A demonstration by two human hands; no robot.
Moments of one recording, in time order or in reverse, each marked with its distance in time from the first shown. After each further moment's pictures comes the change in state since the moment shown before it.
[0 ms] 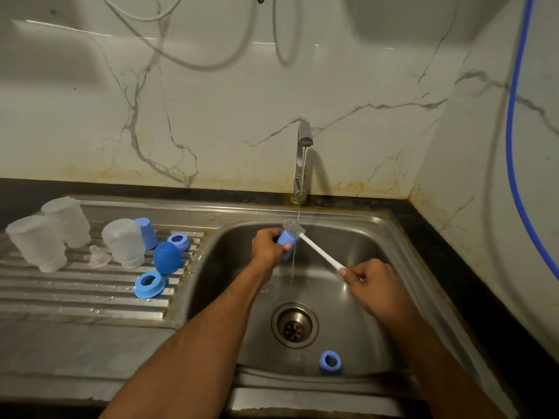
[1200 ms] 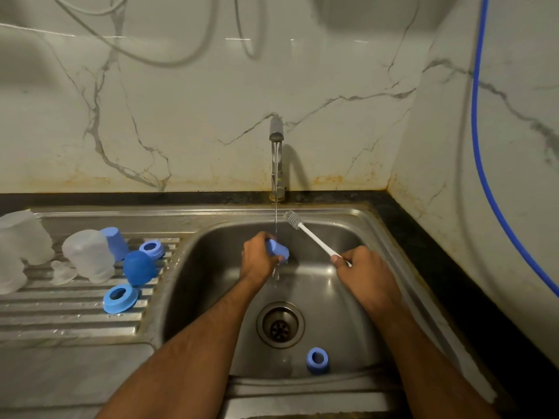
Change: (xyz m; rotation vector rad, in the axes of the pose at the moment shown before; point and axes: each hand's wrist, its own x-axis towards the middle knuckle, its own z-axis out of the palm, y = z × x) left_hand 0.004 -0.023 0.028 0.340 0.020 0.173; right_hand 0.010 0.010 -0.007 -0.068 0.135 0.082
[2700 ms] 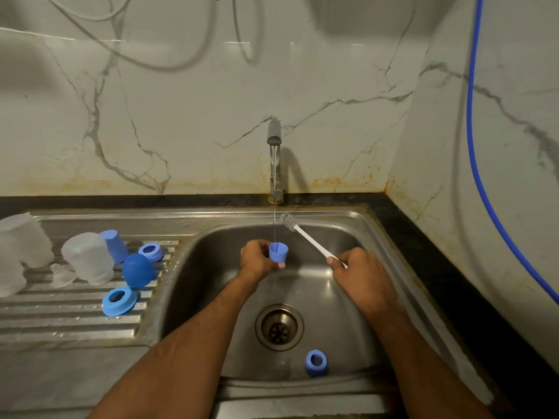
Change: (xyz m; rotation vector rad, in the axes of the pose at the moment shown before) left_hand -0.001 0.012 -0.007 -0.206 -0.041 -0.173; right_hand 0.001 -0.003 0.001 -0.035 0.004 -0.004
